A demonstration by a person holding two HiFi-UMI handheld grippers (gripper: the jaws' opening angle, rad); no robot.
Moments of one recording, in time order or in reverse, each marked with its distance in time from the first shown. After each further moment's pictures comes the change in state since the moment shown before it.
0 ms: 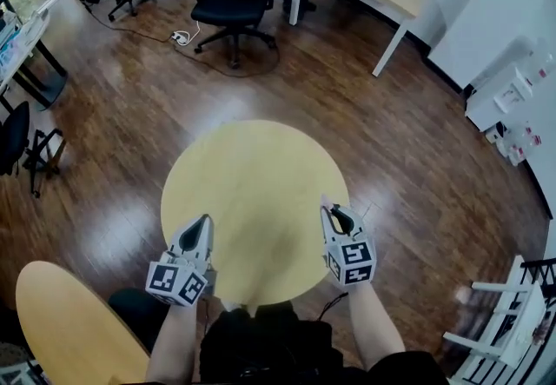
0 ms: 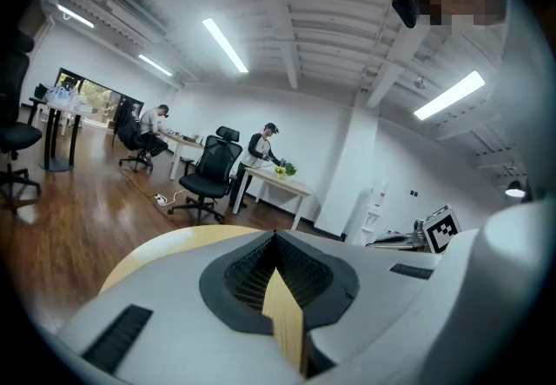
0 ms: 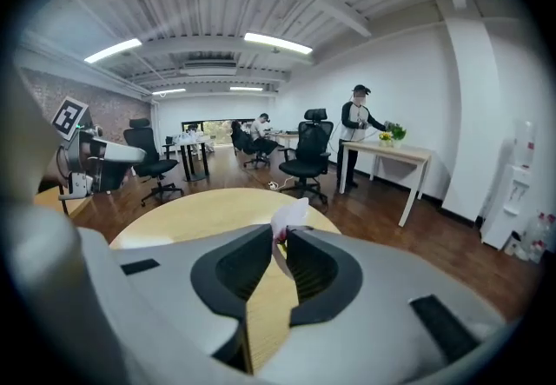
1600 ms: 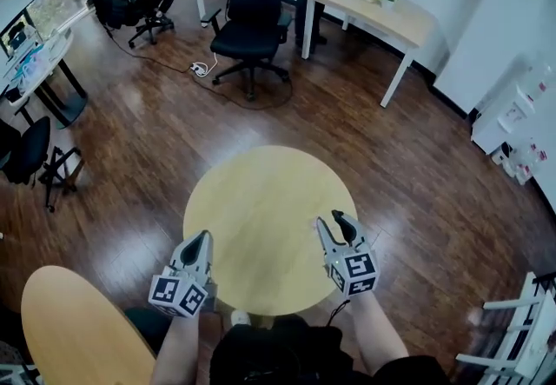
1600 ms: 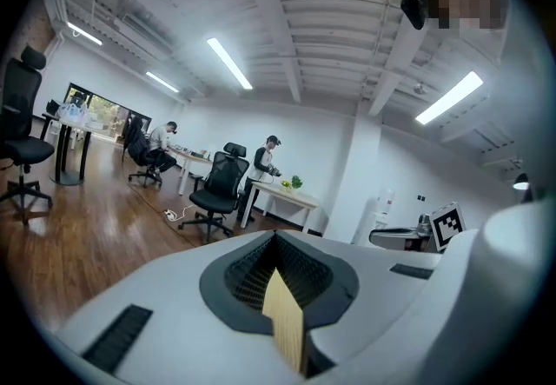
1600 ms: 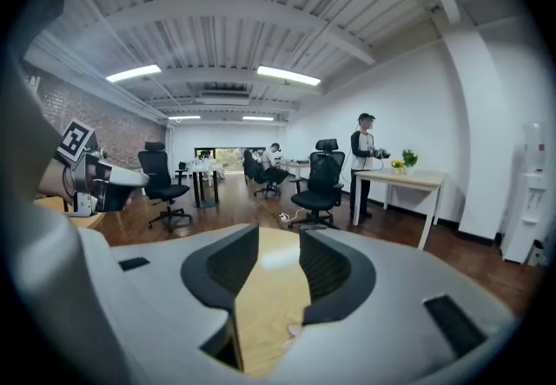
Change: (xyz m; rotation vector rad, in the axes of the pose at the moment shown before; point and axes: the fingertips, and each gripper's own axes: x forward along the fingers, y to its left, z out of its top) left arm -0.044 0.027 0.026 0.014 -0.090 0.052; right arm -0.007 0.043 0.056 -0.028 -0.199 0.070
